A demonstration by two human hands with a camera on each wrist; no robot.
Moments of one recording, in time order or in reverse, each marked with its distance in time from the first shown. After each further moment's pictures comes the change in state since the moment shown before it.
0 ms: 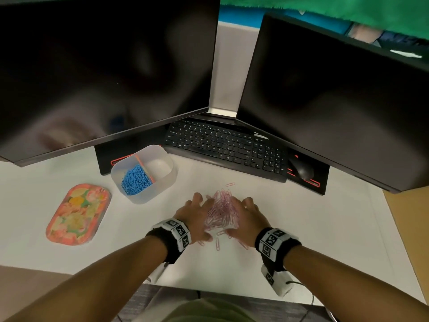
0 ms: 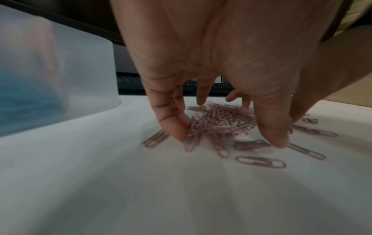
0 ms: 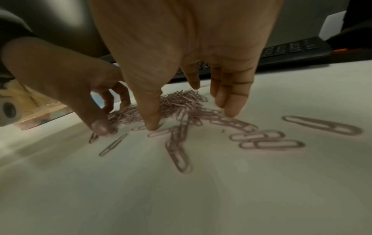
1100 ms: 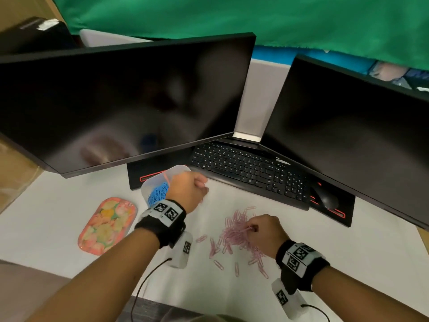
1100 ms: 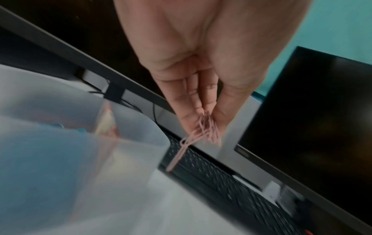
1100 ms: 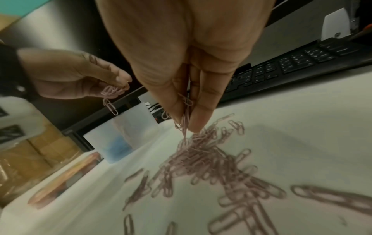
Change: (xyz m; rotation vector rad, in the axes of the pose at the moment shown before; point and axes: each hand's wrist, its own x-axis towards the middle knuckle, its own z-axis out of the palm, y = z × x) left_hand -0.018 -0.043 -0.112 -0.718 0.530 -0.269; right_hand 0.008 -0.034 -0.039 0.275 0.111 -0.067
